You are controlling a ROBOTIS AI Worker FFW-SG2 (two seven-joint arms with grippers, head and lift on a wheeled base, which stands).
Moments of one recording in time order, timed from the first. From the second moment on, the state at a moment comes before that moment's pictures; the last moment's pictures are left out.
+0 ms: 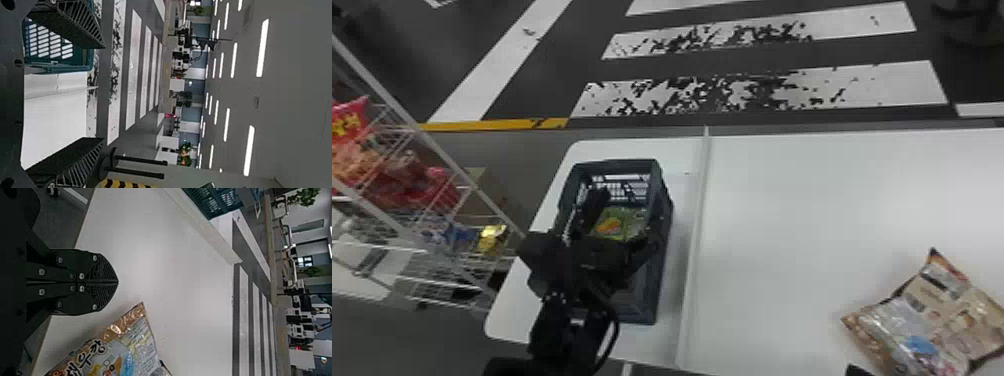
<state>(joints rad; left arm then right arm) 0.56 0.10 0.10 -2.03 0.20 -0.06 -0.16 0.76 -0.36 0.41 -1.99 -0.17 0.16 -0.17</state>
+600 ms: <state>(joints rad) 0.55 0.10 0.10 -2.03 0.20 -0.06 -0.17 0.74 -0.32 0.26 -1.89 -0.21 0.15 -0.18</state>
